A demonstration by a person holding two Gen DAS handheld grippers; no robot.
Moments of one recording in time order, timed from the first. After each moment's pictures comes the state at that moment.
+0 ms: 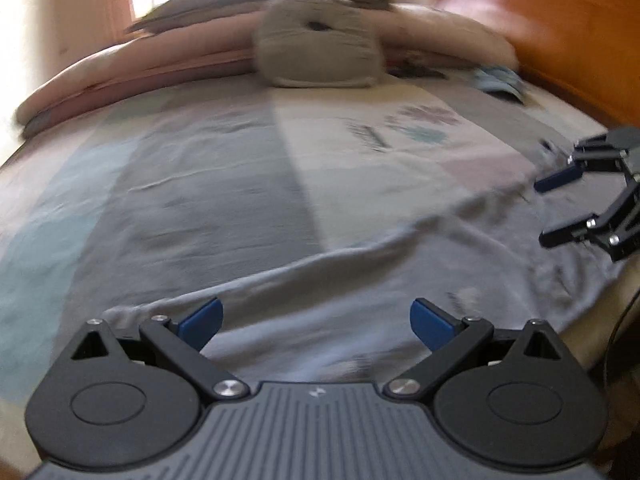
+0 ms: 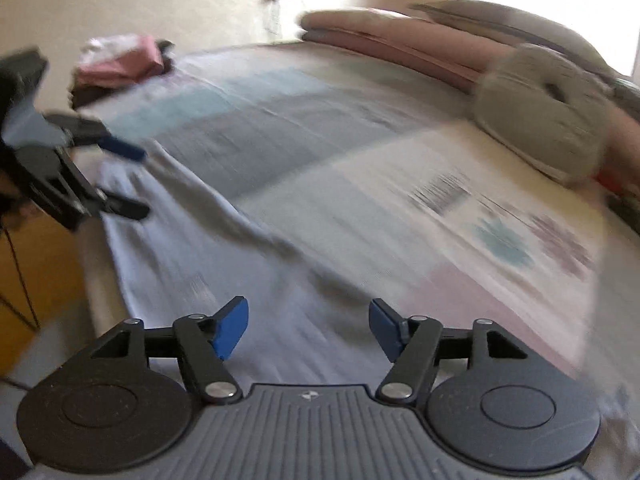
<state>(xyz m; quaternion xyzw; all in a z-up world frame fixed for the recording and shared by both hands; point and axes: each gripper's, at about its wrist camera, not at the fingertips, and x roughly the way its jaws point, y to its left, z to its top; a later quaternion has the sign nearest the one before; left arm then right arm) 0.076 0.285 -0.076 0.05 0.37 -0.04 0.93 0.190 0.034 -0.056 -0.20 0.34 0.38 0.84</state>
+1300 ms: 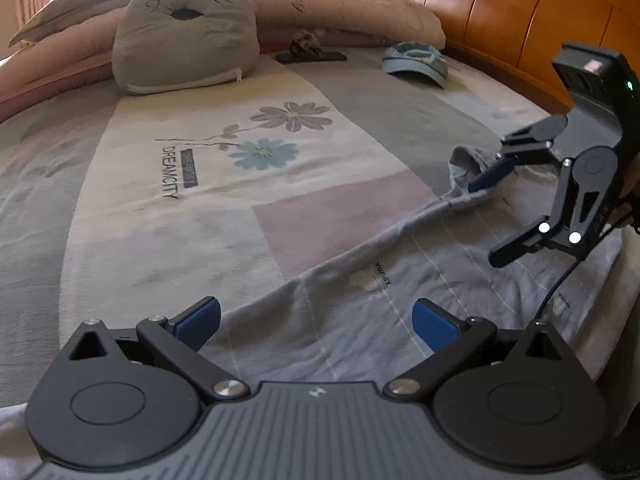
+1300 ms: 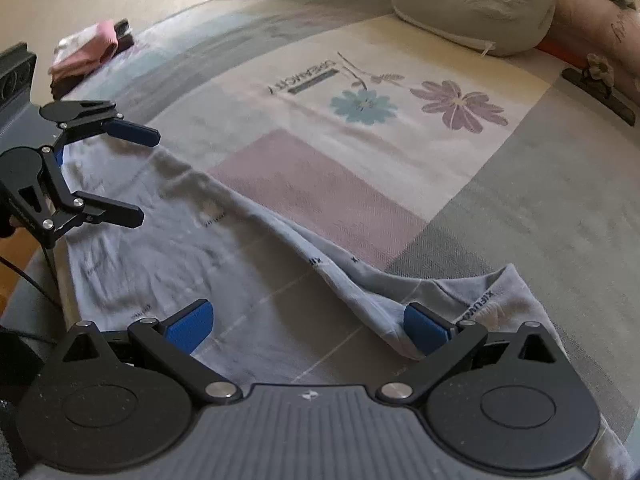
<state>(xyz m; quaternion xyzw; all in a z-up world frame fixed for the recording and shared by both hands) 0.184 0.137 -0.075 0.03 0.40 -0.13 0.91 0.300 -0.109 -0.070 -0.16 0.45 0.41 0.77</state>
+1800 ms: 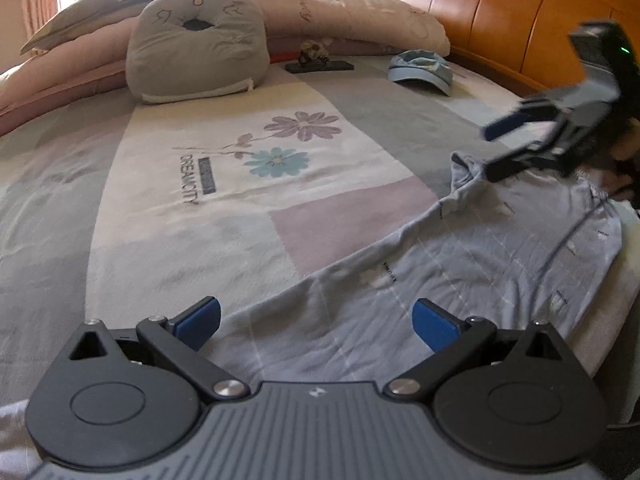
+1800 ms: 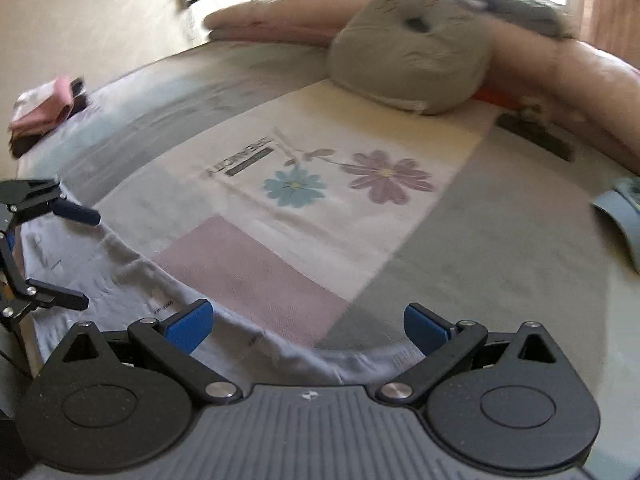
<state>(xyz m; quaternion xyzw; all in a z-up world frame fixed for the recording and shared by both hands) 0.169 0.147 -0.063 0.03 0.39 -0.12 0.91 0.307 -0.133 -0.028 -0.12 0.38 0.34 0.85</state>
